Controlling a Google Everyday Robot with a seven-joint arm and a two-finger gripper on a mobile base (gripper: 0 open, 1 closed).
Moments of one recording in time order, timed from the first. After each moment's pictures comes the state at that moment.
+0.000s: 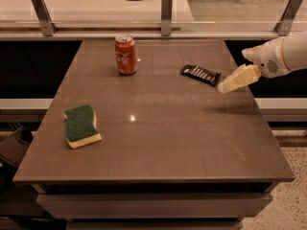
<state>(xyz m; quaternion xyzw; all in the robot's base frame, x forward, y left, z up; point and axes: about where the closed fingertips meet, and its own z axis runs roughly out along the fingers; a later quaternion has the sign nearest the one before) 0.632 -0.237 0.876 -0.42 0.80 0.15 0.40</state>
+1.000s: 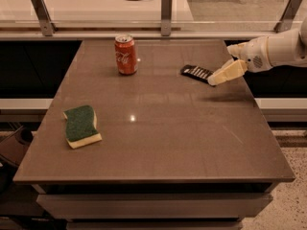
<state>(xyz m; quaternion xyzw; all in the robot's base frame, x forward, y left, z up) 0.678 -0.214 0.867 -0.43 0.77 0.20 0.43</state>
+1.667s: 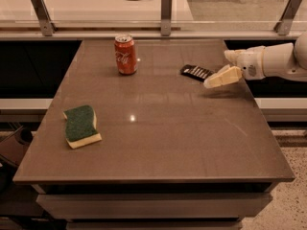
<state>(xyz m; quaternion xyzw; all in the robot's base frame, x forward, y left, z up) 0.690 -0.211 0.847 -0.41 0.75 0.23 0.47</state>
